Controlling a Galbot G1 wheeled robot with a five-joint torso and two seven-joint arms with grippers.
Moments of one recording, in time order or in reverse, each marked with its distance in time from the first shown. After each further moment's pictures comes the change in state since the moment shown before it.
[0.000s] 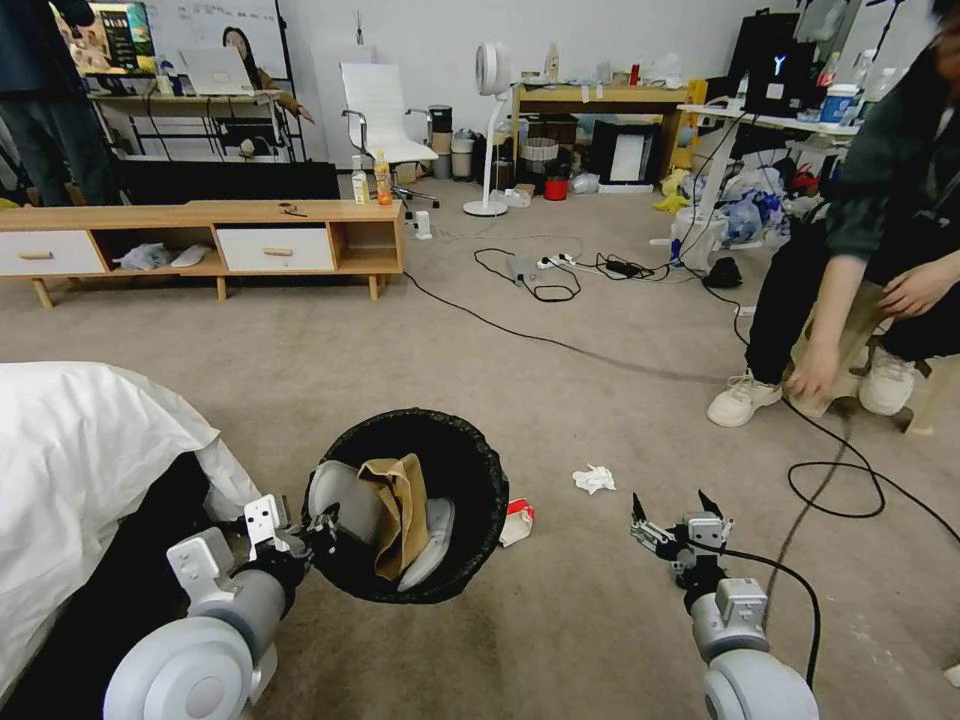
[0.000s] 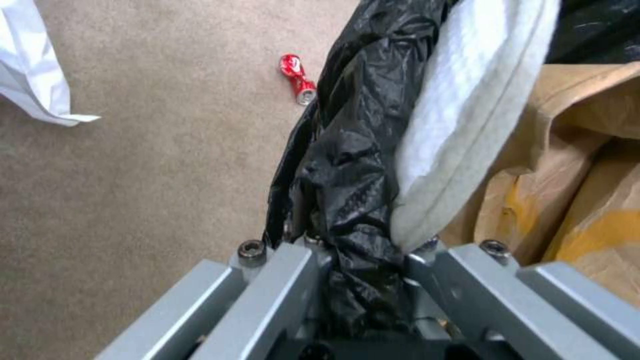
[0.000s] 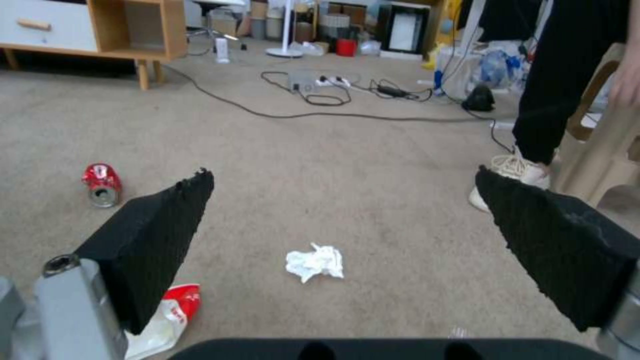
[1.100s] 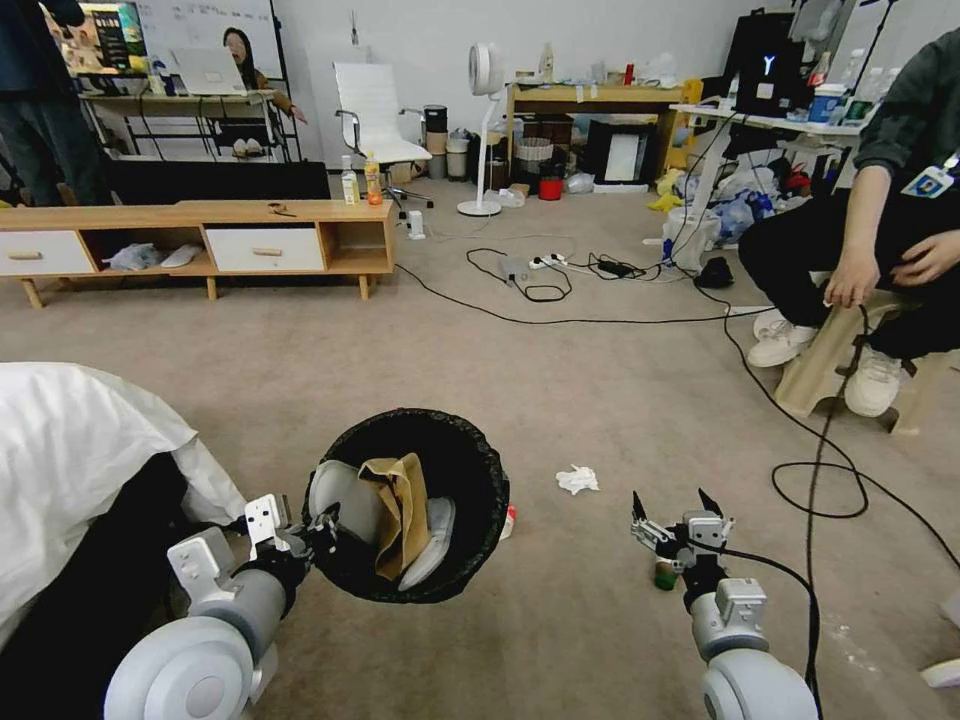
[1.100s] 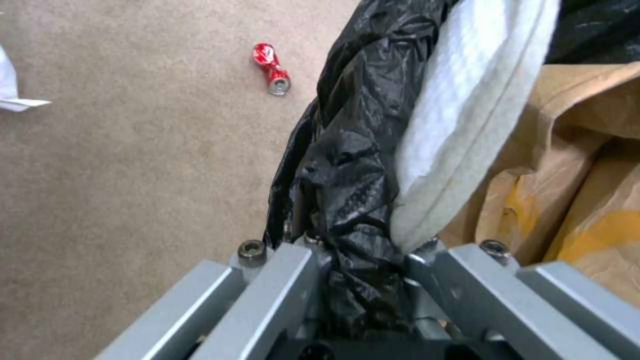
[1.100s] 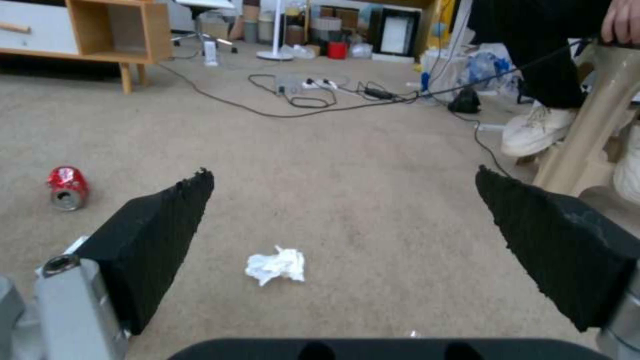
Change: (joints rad) left arm 0.000 0.000 -0.005 0.000 -0.003 0.000 0.001; right arm 0.003 0.005 0.001 -0.003 -0.006 0.009 0.000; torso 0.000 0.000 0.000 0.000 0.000
